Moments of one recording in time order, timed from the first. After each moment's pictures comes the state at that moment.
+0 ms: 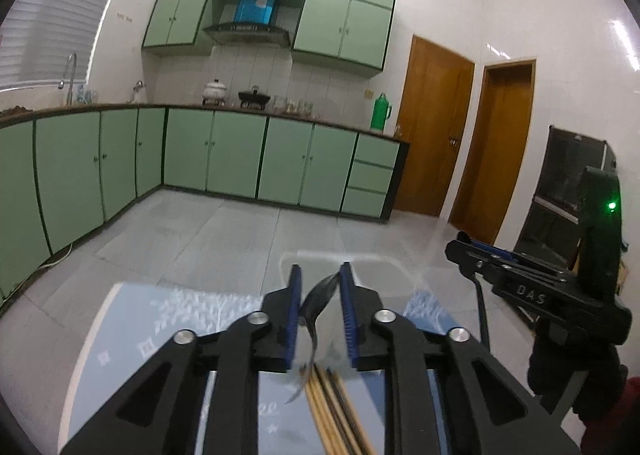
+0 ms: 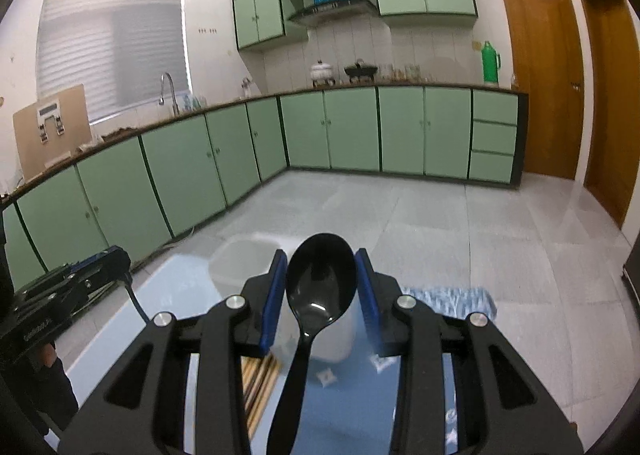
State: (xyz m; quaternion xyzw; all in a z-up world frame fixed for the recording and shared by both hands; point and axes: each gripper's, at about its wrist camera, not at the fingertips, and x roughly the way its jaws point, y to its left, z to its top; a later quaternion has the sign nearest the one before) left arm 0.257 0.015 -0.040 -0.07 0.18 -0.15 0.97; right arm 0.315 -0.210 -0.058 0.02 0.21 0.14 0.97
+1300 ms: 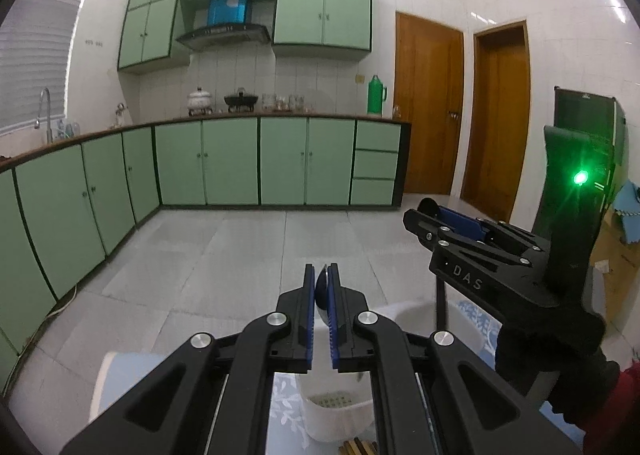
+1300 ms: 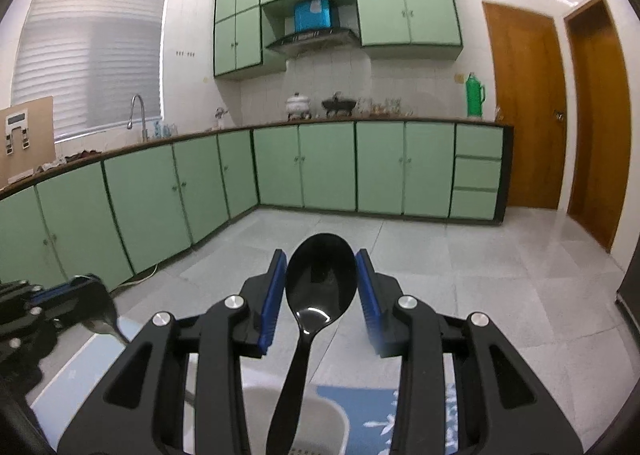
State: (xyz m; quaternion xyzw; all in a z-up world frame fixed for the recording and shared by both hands) left arm 0.363 -0.020 -0.042 0.01 0.20 -0.15 0.97; right arm 0.434 -0.190 -0.089 0.01 0.16 0.09 0.98
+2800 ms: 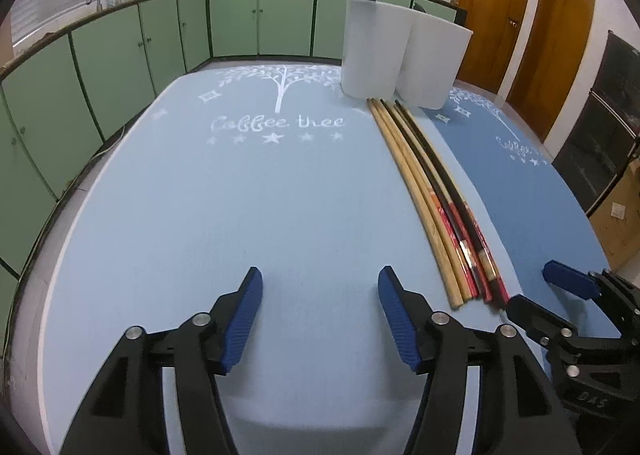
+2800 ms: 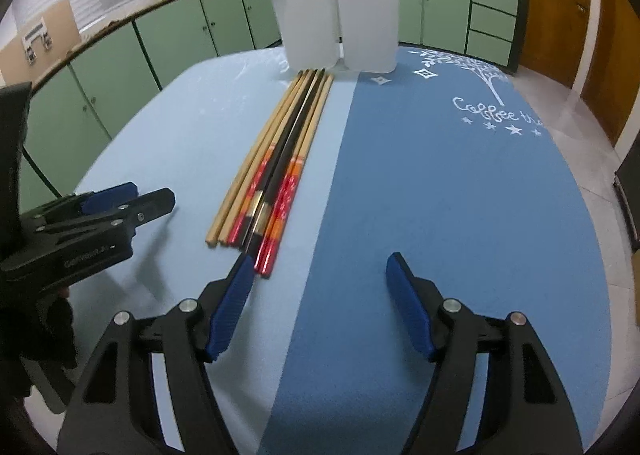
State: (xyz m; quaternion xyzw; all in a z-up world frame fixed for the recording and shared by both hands) left arm 0.141 0.027 -0.179 -0.01 0.43 -0.06 0.90; right arm 0.133 -0.144 -0.222 -0.02 0.43 0.12 0.89
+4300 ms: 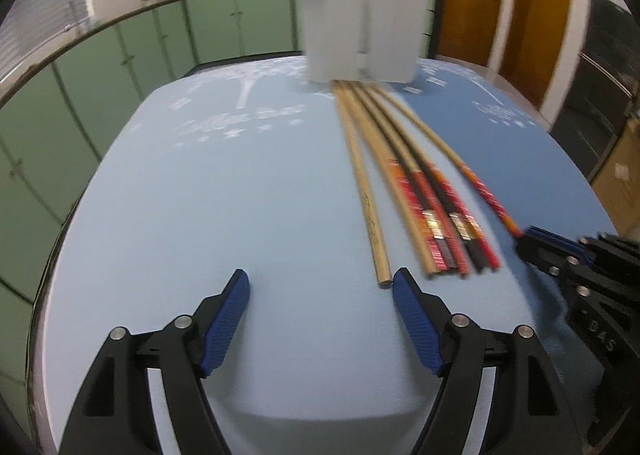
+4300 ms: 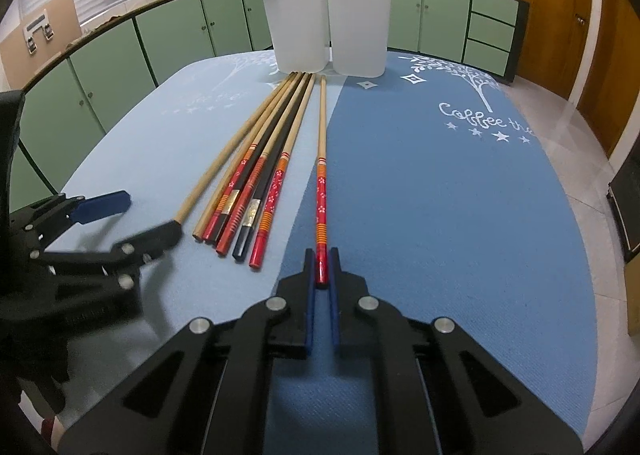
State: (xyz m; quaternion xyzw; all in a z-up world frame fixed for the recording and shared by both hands) left arm 0.132 -0.004 -0.181 0.04 0.44 -0.06 0.89; right arm 0.138 -0.164 -0.223 -0.02 0.42 0.11 0.90
